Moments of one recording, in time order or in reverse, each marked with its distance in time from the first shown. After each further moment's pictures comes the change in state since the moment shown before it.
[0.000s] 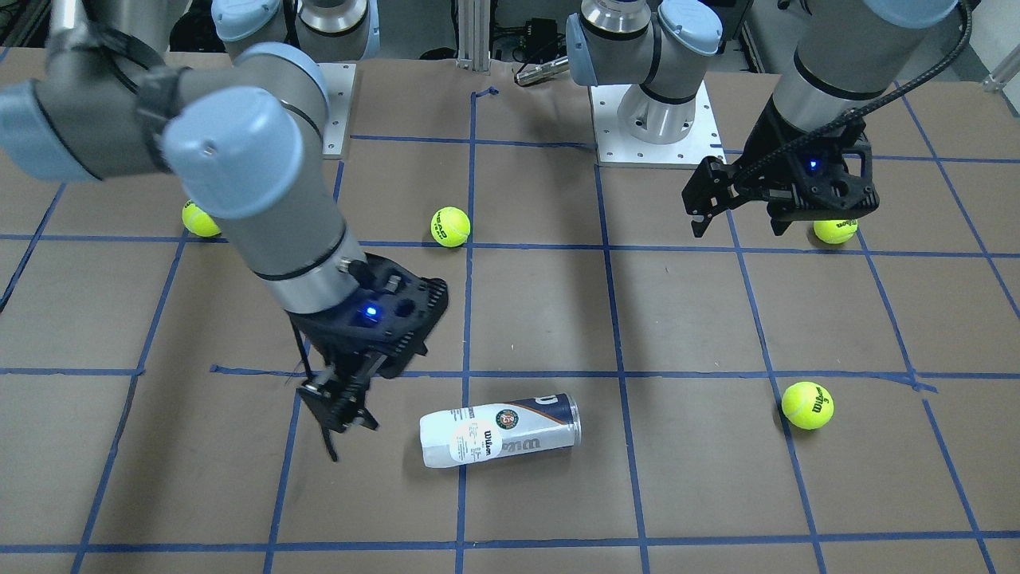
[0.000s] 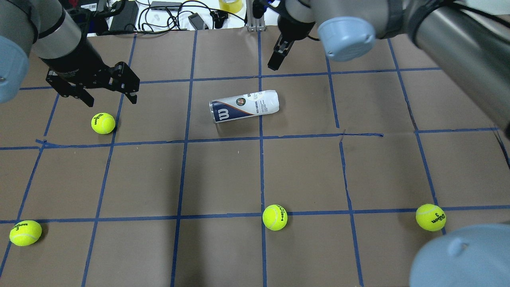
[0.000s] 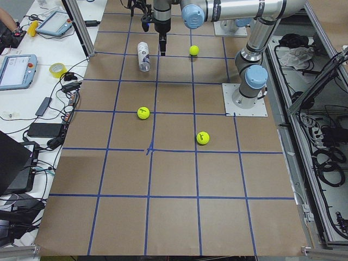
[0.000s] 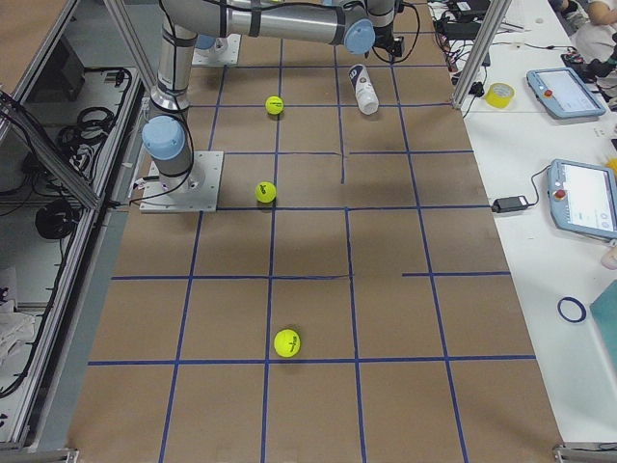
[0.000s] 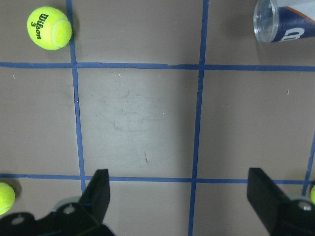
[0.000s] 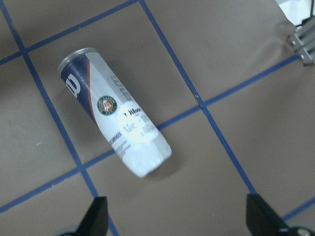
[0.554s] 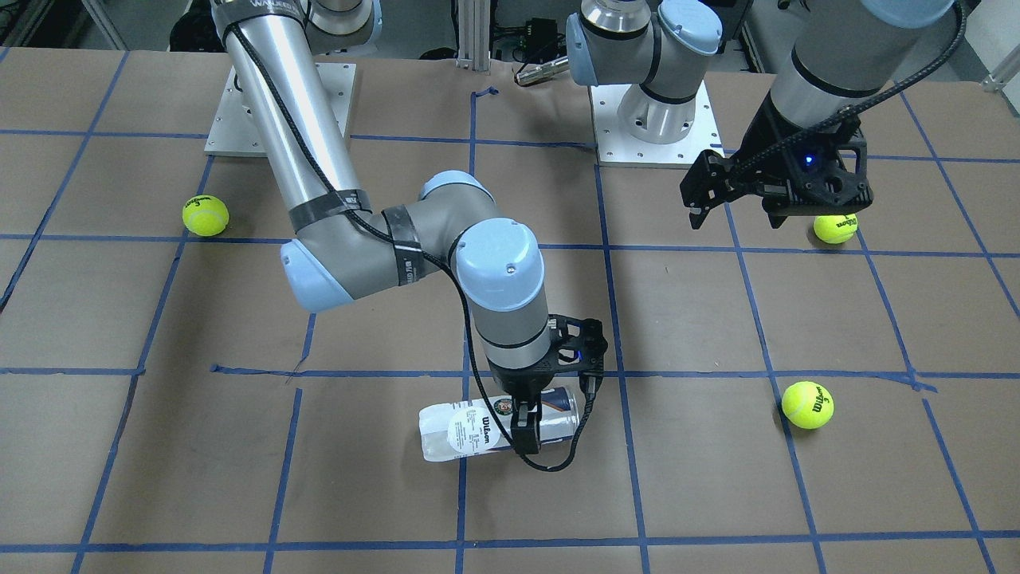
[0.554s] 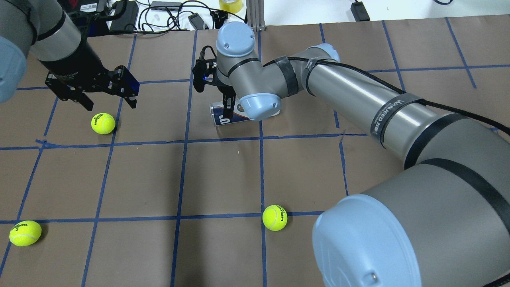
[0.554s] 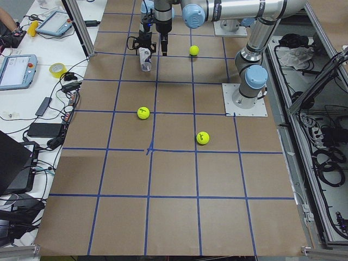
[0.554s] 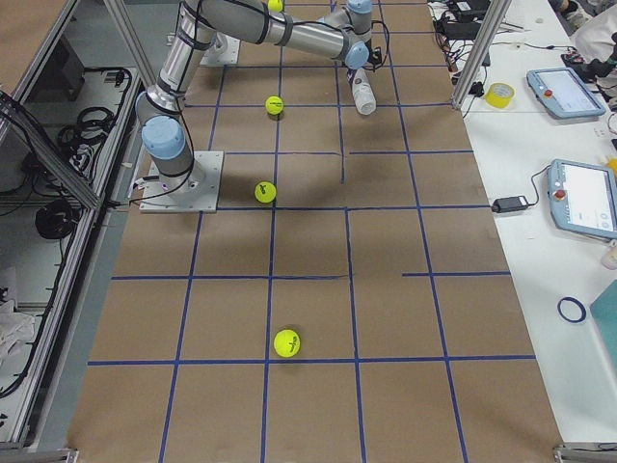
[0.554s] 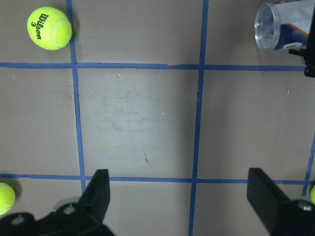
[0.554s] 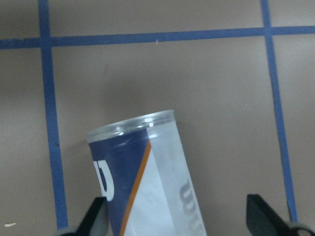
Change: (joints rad) left arm -0.001 0.009 -0.001 -0.043 0.006 0.013; right arm 0.258 0.295 -0.008 -0.335 -0.088 -0.120
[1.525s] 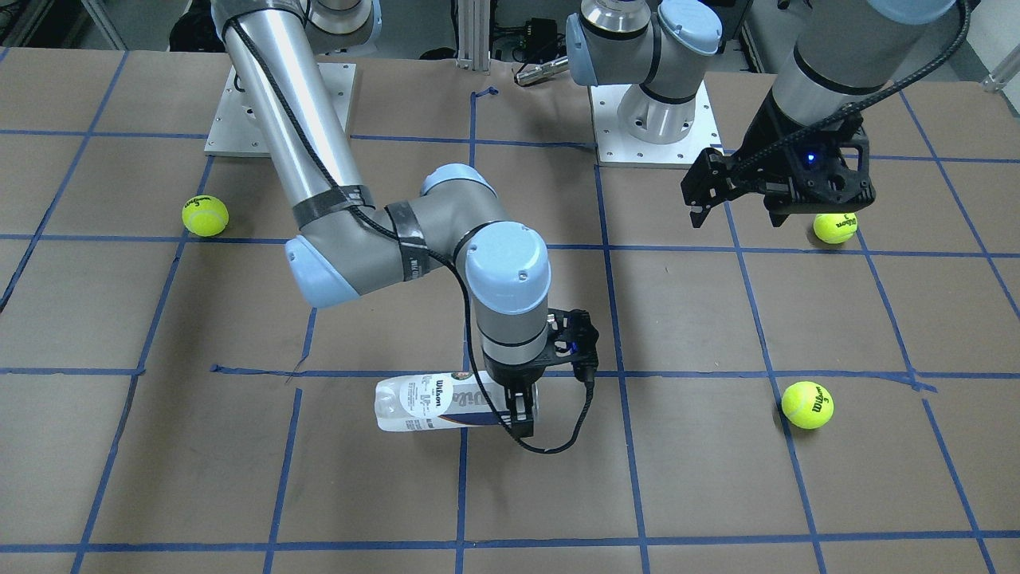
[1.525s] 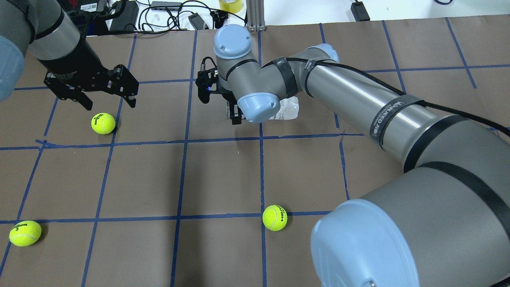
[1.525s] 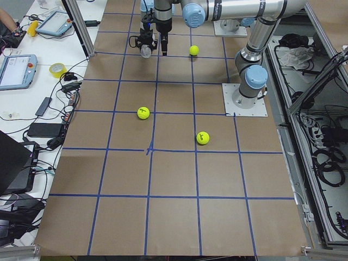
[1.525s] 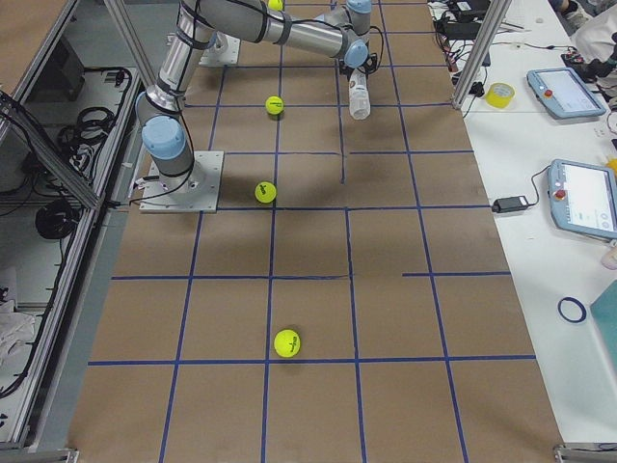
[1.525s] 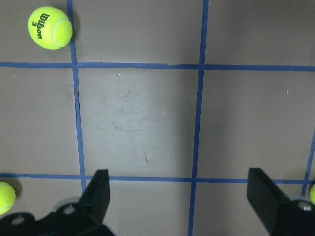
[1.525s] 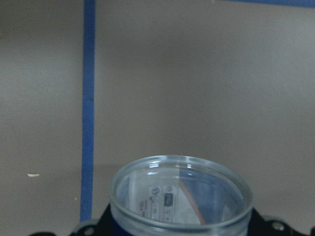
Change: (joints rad) left arm 0.001 0.001 0.006 -0.006 -0.001 0.000; right arm 0.057 0.039 0.010 0.061 -0.084 -0.236
